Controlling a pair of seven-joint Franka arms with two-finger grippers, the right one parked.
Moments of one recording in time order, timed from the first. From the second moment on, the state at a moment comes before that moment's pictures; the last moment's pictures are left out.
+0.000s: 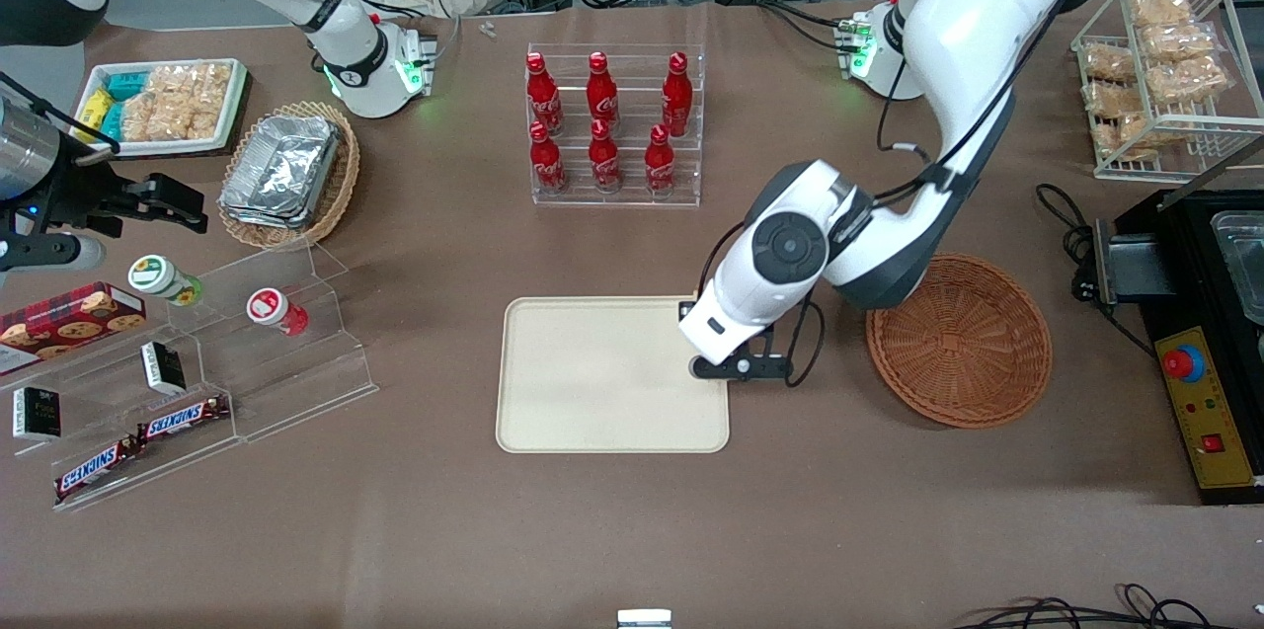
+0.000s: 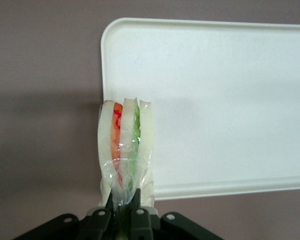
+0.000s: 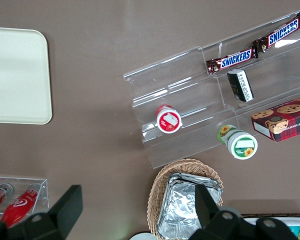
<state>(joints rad) -0.17 0.73 -0.54 -1.44 0.25 2.10 -0.70</state>
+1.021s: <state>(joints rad) -0.19 0.81 -0.55 -1.27 0.33 1.91 -0.72</state>
